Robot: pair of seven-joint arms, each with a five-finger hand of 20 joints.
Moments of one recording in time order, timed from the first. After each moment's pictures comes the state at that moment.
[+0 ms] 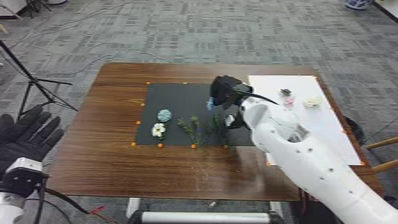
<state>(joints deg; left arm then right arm) 147.9 -50.2 -116.1 -130.6 7.2 17.2 21.5 -62.4 -63.1 48.4 -90.8 -121.6 -7.7 14.0</state>
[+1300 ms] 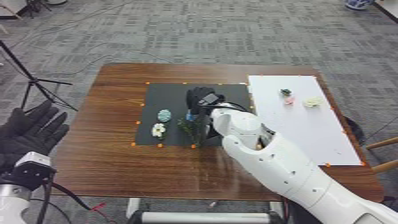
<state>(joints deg) 144.0 -49.6 -114.4 -129.7 11.4 18.2 18.3 -58.8 -68.7 38.1 -87.0 -132.2 -9.6 17.9</state>
